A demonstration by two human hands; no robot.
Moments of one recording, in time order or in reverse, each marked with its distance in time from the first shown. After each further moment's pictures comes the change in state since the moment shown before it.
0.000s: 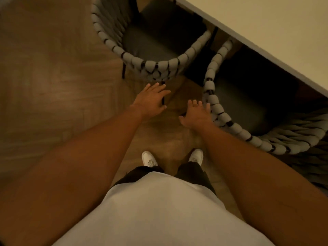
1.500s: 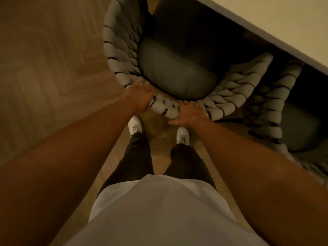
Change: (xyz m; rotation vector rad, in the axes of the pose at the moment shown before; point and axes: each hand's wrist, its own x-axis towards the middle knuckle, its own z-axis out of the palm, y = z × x) left_hand 0.219 -0.354 -0.071 0.428 -0.421 0.223; right_hand 0.304 -0.223 -0.098 0.116 -0.333 0.048
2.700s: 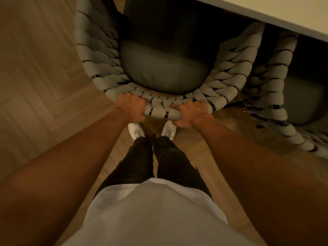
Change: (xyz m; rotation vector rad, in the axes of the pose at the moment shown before) left_hand 0.020 -0.008 -0.014 0.005 -0.045 0.030; right_hand -0.004 0.020 -0.014 -0.054 0.038 -0.004
